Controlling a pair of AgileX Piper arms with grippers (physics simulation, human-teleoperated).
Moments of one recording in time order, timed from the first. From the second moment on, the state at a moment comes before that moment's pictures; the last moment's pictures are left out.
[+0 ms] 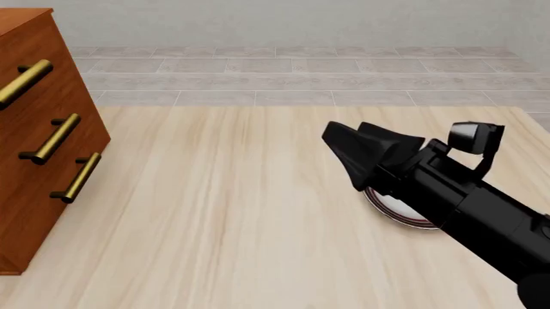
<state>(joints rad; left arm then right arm) 0.75 1.15 -1.29 0.59 -0.35 0.72 1.01 -0.38 -0.61 0.47</state>
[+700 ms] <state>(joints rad) 0.74 1.13 -1.41 0.66 -0.38 0.72 1.01 -0.38 -0.61 0.46</state>
